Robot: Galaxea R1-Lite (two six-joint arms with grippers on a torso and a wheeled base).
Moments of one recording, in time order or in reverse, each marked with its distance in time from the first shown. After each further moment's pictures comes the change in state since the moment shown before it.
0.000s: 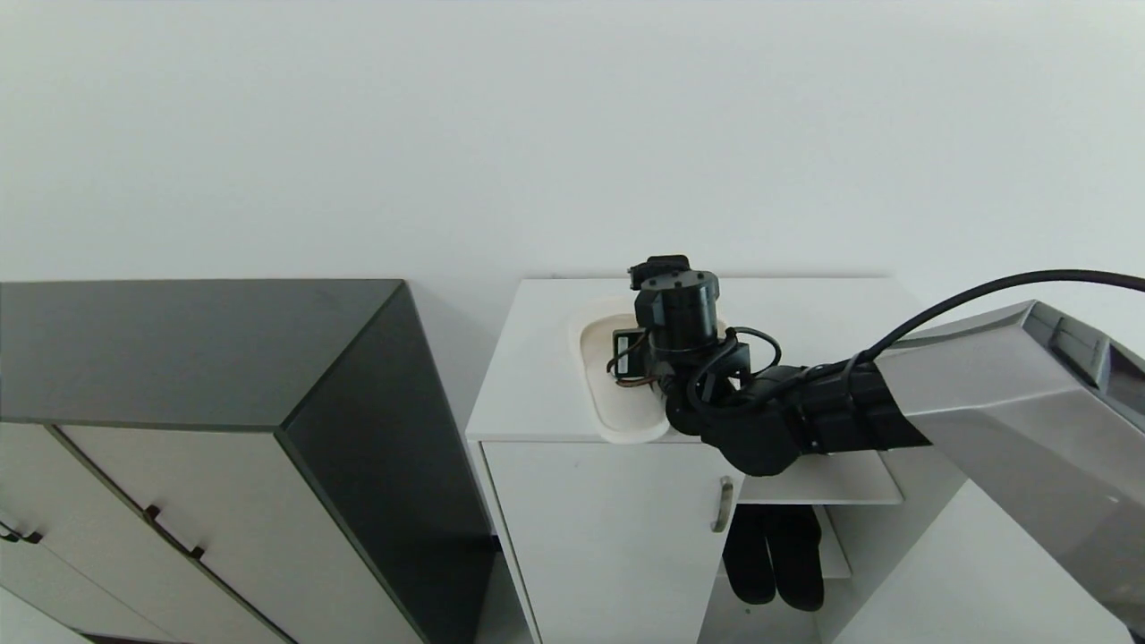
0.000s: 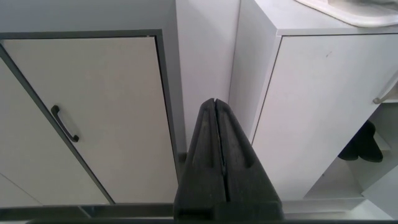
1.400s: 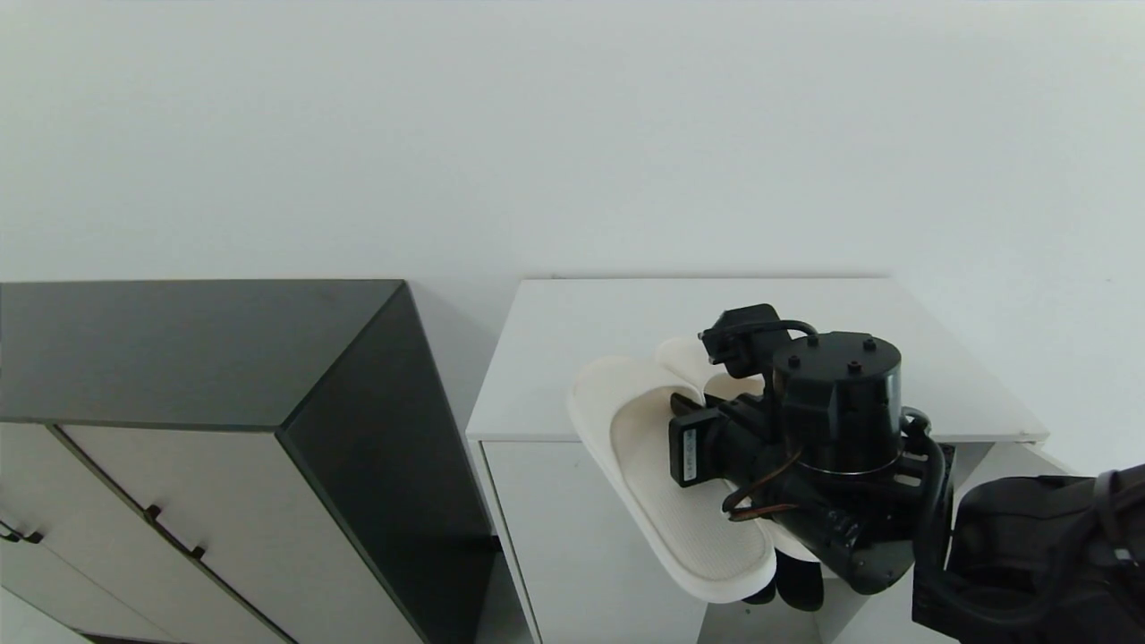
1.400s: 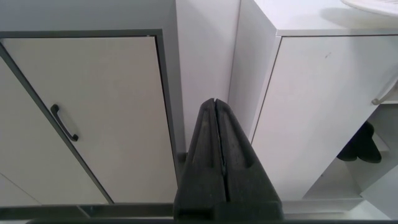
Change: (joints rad) left arm 0.000 0.000 0.000 0.000 0.000 -0.006; right arm 0.137 -0.451 0.722 -0.225 0.119 0.008
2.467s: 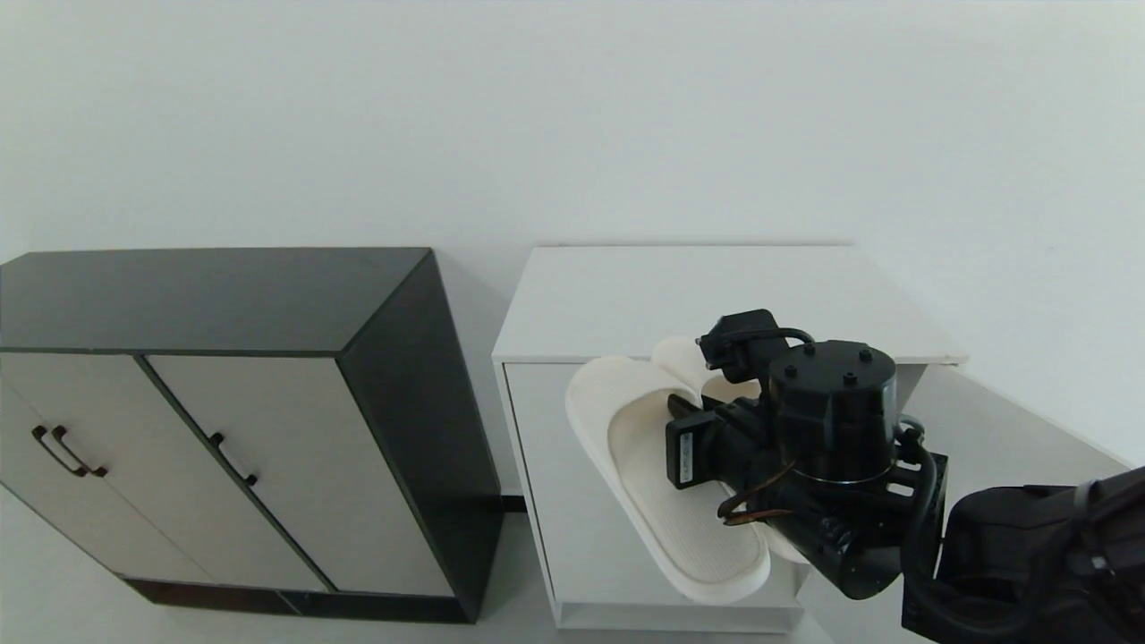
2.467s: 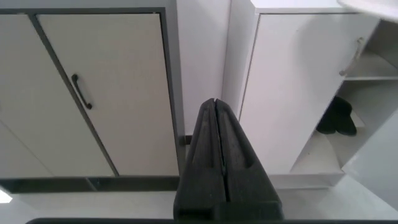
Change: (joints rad) left arm 0.000 0.000 0.000 0.000 -0.004 -0.005; right arm 0.000 0.020 0.018 -0.061 -0.004 -0.006
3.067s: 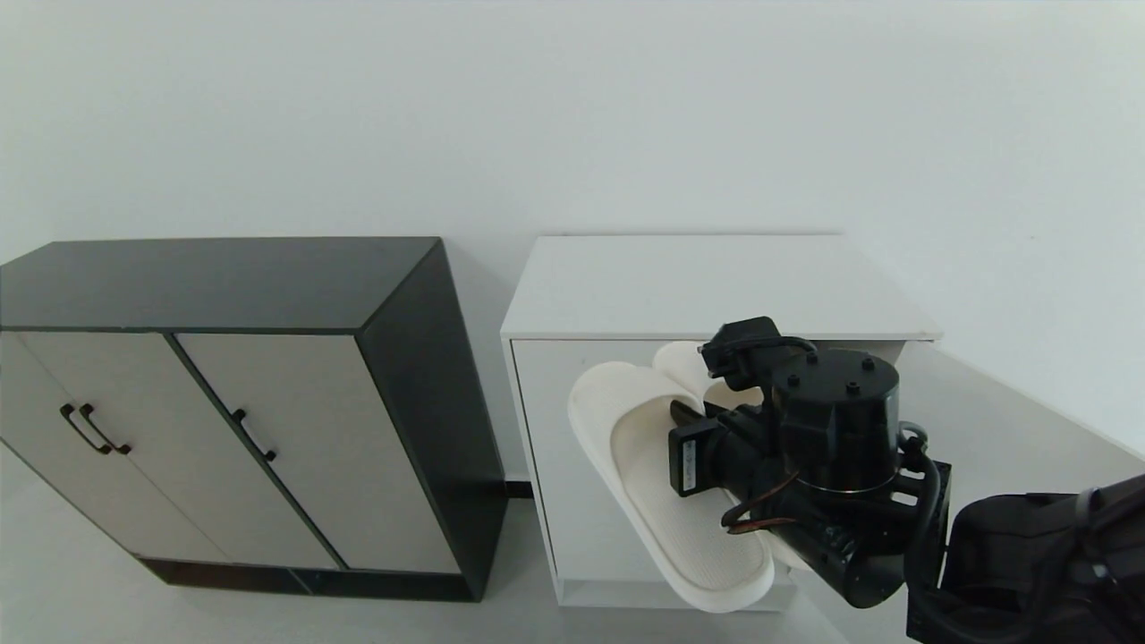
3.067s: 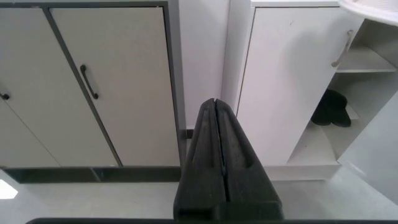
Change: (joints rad) left arm 0.000 0.000 0.000 0.000 0.000 0.001; right arm -0.001 -0.001 0.024 -0.008 0.000 -0.003
